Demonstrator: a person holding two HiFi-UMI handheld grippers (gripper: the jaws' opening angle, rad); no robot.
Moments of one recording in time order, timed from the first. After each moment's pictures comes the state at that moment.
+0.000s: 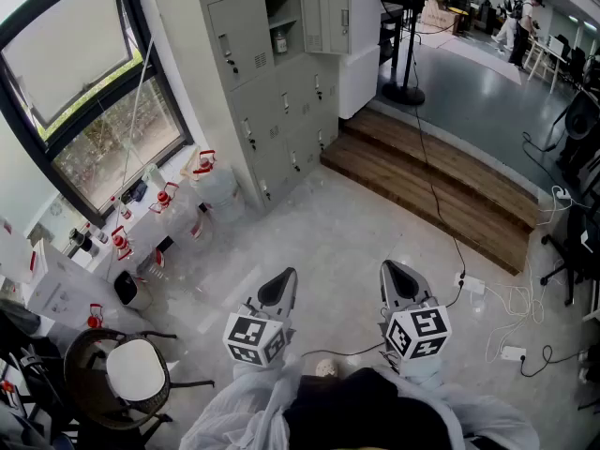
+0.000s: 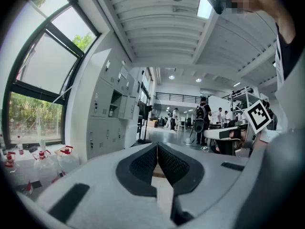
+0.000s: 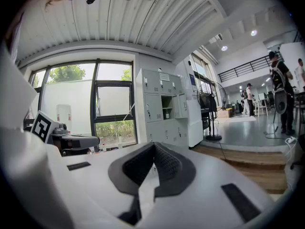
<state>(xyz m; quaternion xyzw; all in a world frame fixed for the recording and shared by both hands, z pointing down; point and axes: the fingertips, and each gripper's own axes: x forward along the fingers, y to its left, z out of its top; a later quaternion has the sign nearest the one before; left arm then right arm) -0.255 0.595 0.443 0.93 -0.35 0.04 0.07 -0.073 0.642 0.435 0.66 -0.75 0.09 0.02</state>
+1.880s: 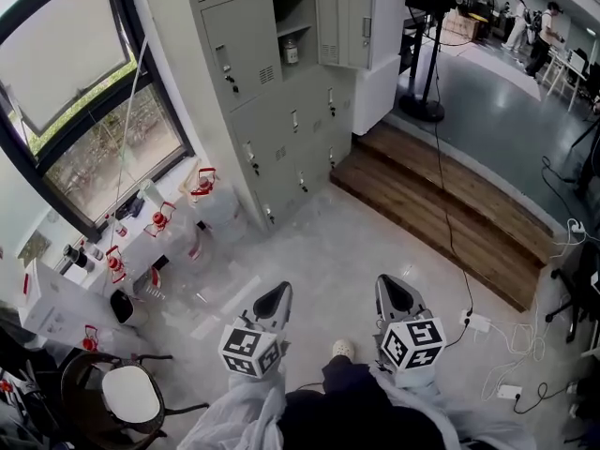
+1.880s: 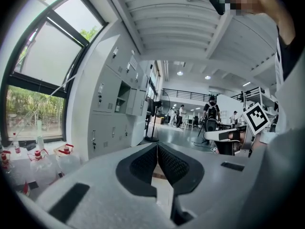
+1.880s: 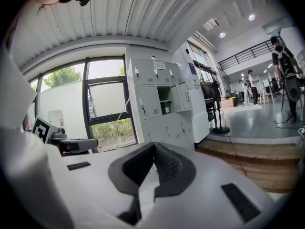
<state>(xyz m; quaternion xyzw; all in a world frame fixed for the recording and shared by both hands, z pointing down) -0.225 0.410 0.460 0.92 -0.38 0.06 0.11 -0.034 0.445 0.458 0.63 -0.76 0.15 0.01</state>
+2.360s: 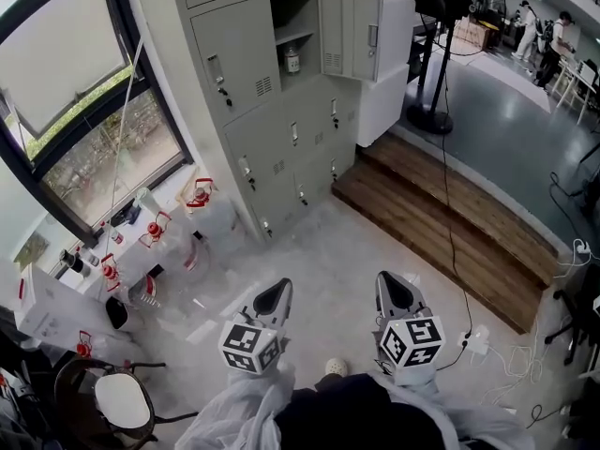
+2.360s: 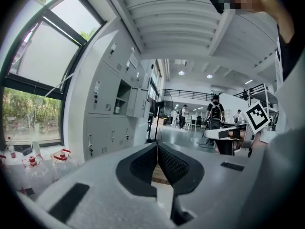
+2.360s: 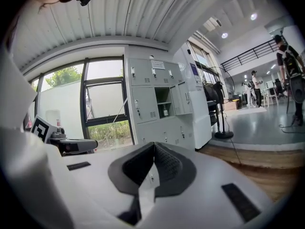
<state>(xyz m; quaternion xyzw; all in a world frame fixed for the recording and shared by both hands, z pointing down) -0.176 0.320 0.458 0.91 -0.40 0.05 0.10 0.016 0.349 0.453 0.63 -0.77 0.13 0.01</state>
